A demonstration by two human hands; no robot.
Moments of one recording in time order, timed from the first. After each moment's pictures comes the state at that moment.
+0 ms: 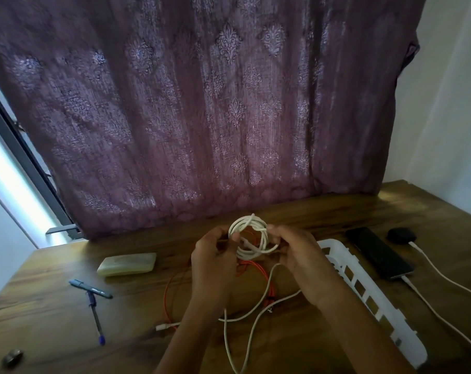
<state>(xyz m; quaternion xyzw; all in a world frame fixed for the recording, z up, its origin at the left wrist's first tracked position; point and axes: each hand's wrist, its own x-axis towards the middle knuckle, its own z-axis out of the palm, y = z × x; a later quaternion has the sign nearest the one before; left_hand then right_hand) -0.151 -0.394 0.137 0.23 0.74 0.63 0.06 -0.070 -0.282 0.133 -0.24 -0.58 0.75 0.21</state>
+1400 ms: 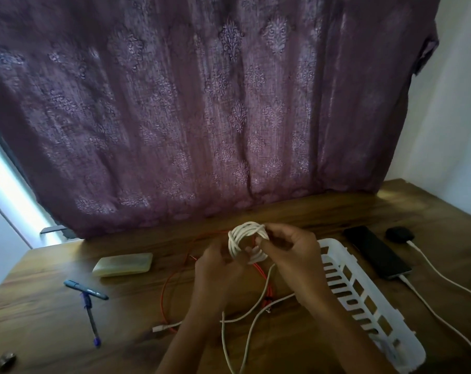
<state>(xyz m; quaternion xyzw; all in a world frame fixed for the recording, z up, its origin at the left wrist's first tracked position) -0.146 -0.392 0.131 0.21 0.78 0.57 0.13 -0.072 -0.287 0.123 -0.22 -0.73 0.54 0.36</state>
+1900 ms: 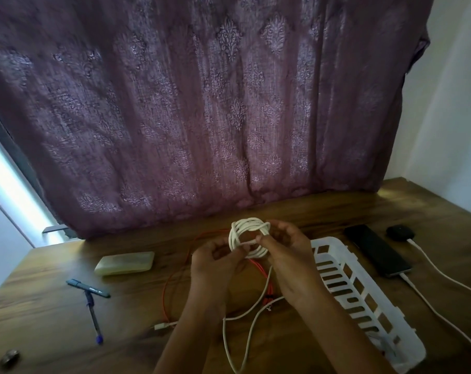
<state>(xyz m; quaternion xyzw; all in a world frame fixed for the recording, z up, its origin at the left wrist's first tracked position) -0.147 -0.396 0.132 0.12 0.62 0.74 0.26 -0.084 -0.294 0.121 -0.27 -0.52 0.75 0.32</state>
